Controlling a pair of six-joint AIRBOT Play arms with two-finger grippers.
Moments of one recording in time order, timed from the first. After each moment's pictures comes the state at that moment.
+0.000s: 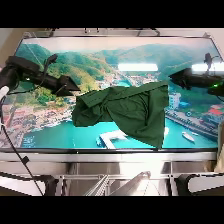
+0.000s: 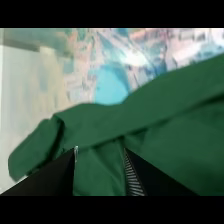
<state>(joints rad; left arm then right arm) 0.13 -1.69 1.46 -2.39 1.54 1.94 -0.40 -1.68 1.28 -0.37 1.21 0.93</state>
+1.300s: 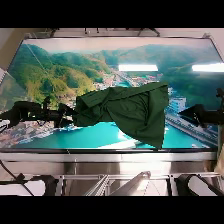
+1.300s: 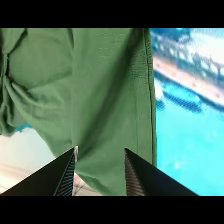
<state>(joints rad) 0.24 -1.56 0.79 -2.52 1.12 1.86 -0.59 -1.11 0.68 -0.68 1.29 1.04</state>
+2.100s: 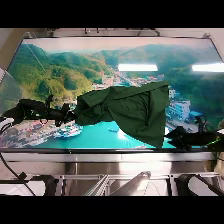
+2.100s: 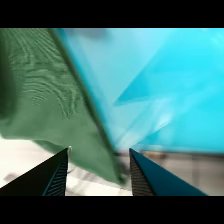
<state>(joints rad) 0.19 -1.57 0.81 -2.53 1.10 1.89 -0.52 -1.16 0.35 -0.78 1.16 1.20</state>
